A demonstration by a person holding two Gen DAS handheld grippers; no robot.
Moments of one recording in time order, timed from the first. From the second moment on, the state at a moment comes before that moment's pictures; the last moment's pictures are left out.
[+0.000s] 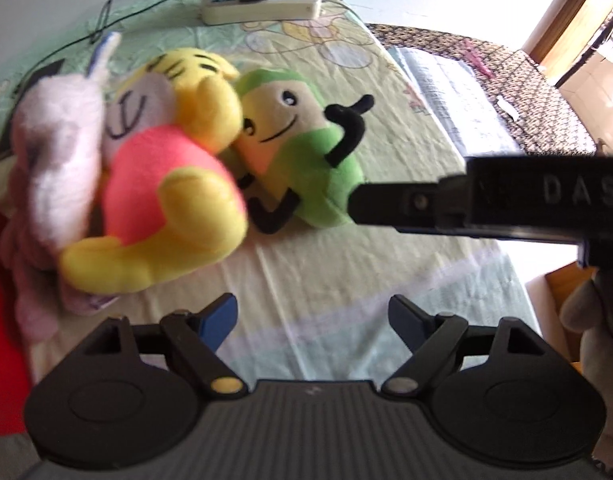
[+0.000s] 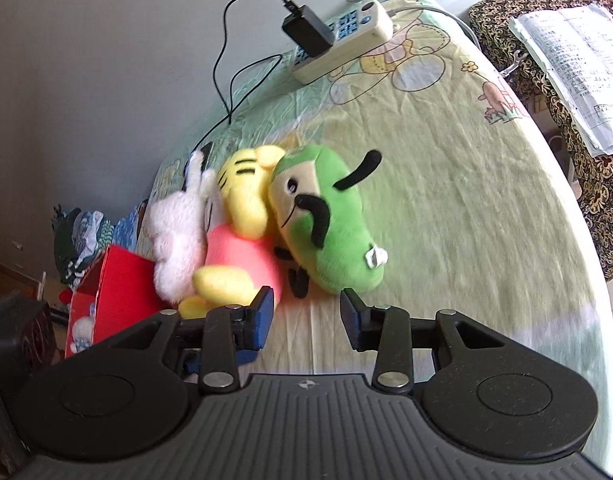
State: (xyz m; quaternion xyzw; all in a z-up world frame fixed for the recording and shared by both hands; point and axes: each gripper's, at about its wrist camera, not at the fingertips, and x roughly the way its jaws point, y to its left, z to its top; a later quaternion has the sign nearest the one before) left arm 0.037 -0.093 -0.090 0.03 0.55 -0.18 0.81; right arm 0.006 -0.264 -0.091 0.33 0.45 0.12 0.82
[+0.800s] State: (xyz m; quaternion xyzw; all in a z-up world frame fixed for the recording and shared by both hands) left arm 0.090 -0.109 -0.123 0.00 0.54 -0.25 0.80; right arm 0.067 -0.275 -0.138 0.38 0.46 0.16 0.78
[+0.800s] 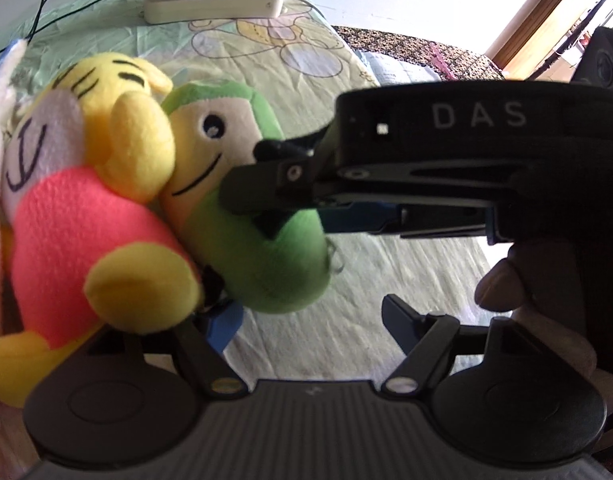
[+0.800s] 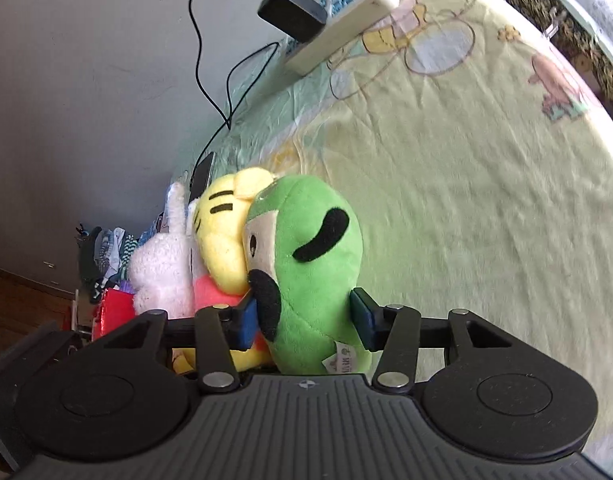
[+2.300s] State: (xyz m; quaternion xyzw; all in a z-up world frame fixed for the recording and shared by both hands) left arm -0.032 -0.067 -0.104 0.03 0.55 -0.32 0.77; right arm -0.065 -0.238 -0.122 0.37 0.50 0.12 0.77
